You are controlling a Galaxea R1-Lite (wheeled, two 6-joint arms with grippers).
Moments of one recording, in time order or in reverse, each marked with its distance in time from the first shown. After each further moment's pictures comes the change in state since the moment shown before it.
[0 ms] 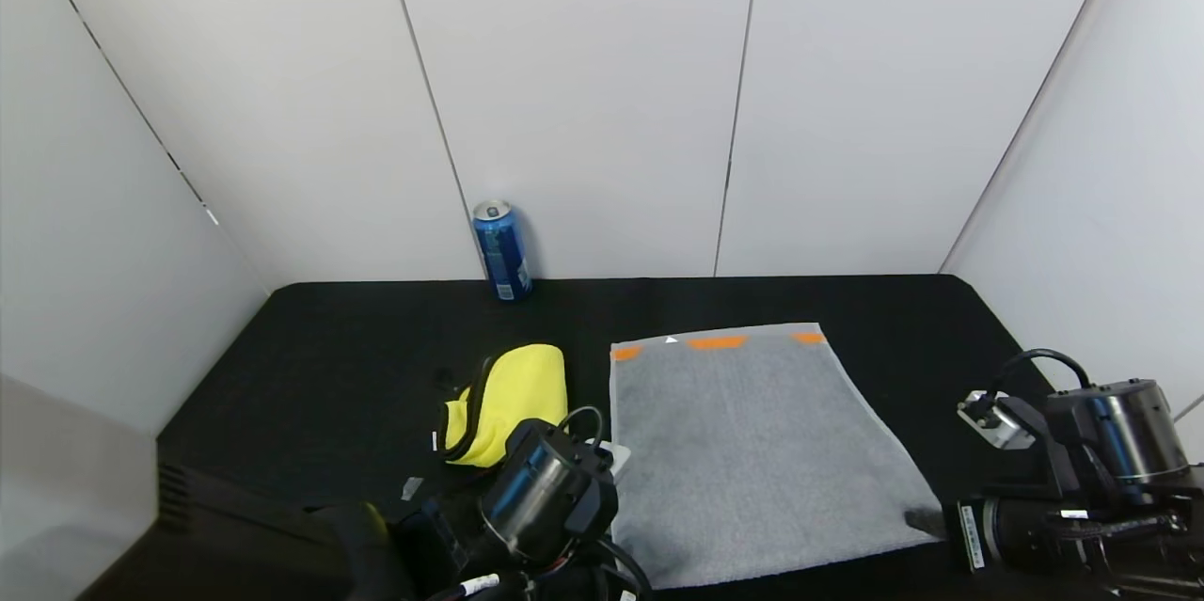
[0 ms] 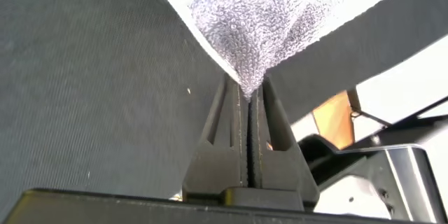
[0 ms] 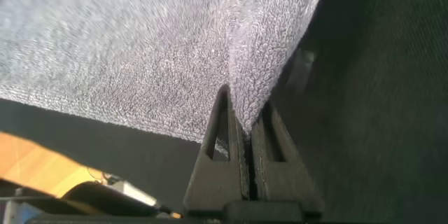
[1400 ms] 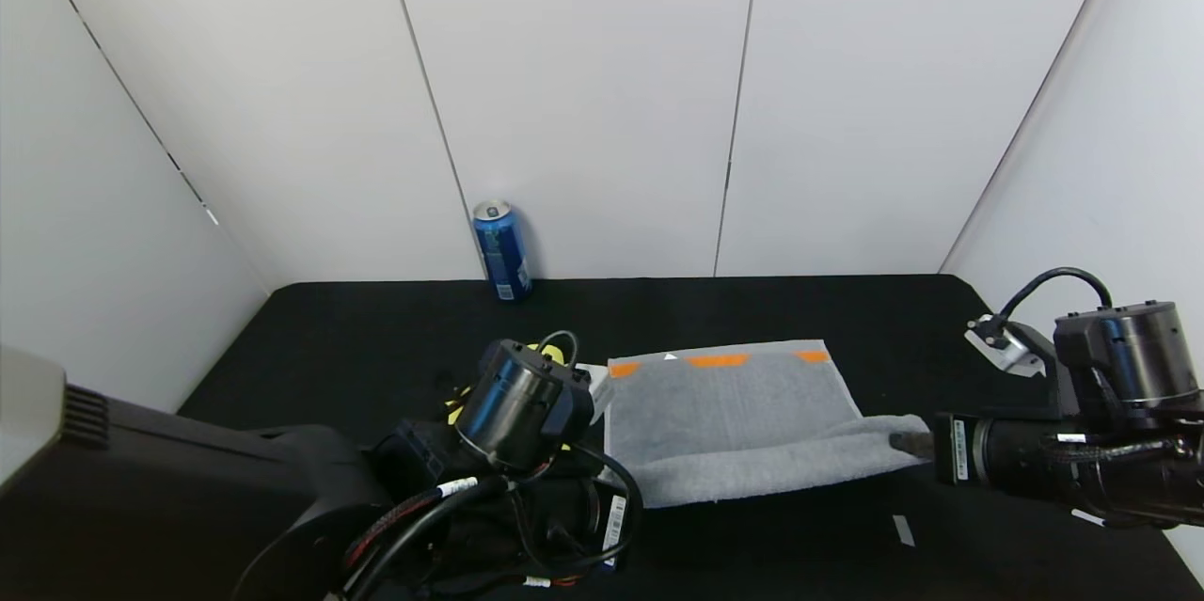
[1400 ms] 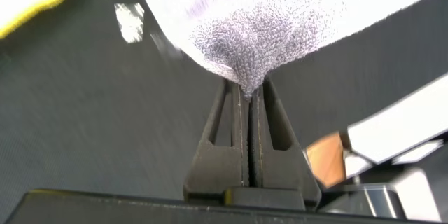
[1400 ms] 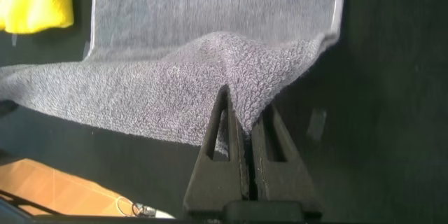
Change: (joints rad) left arm 0.078 -0.044 -0.125 0.047 0.021 0.001; right arm 0.026 -0.044 -0.198 0.102 0.000 0.136
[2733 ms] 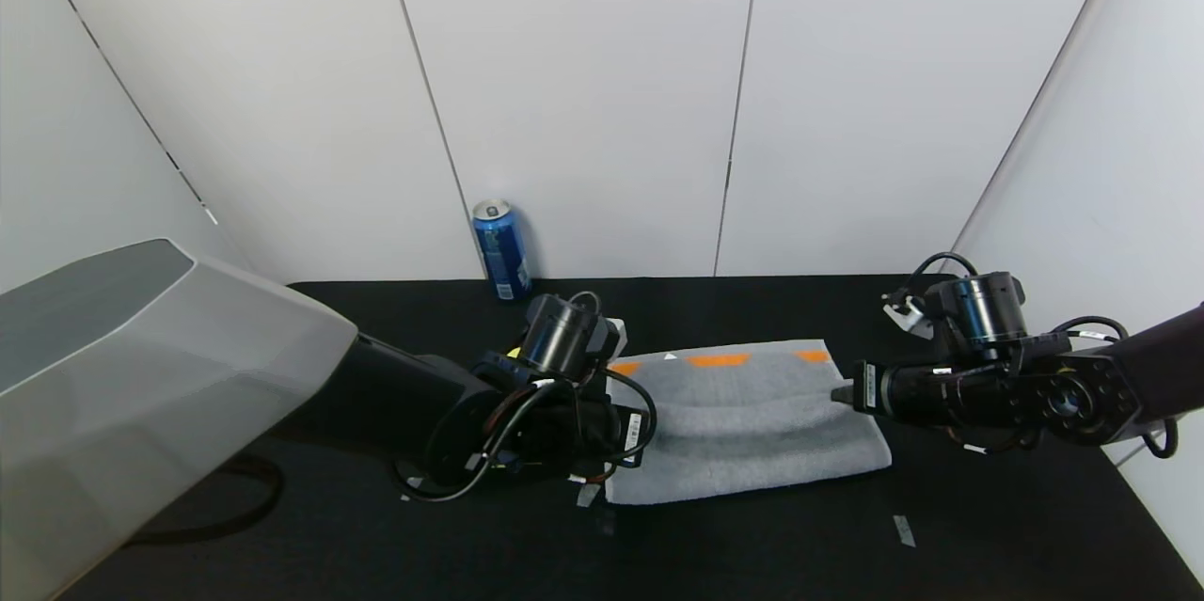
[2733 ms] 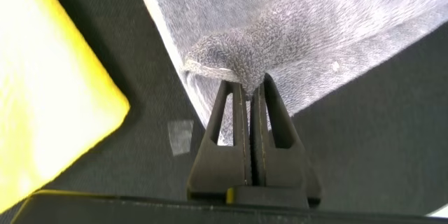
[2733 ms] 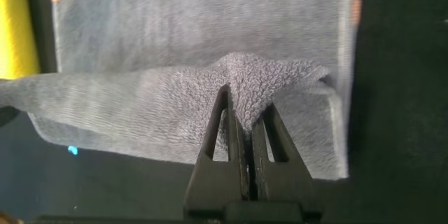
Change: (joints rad) left arm 0.135 0.280 -0.298 -0.006 -0.011 0.092; right arm -0.047 0.393 -0.346 0.000 0.056 0.035
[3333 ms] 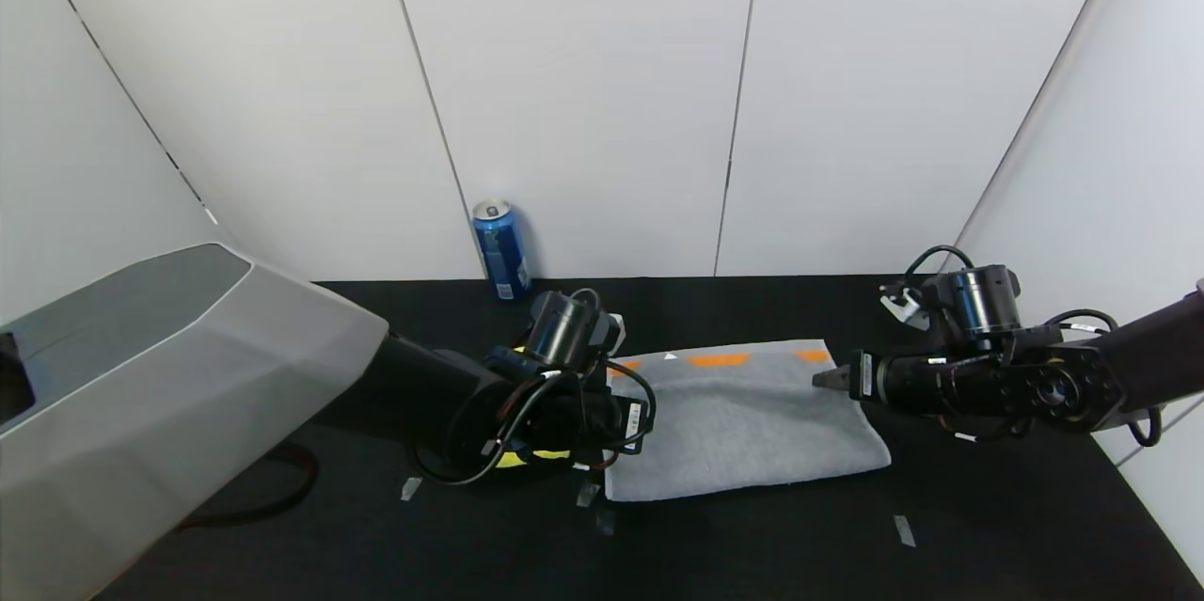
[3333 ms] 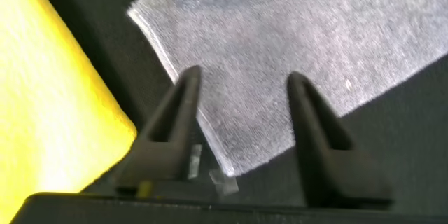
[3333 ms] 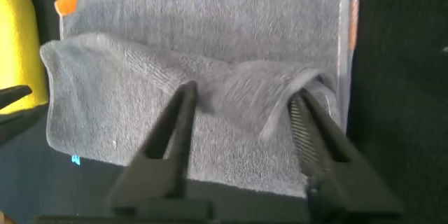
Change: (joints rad) left arm 0.025 0.058 -0.060 -0.005 0.000 -0.004; right arm -0.015 0.035 -0.051 -0.007 0.030 0.000
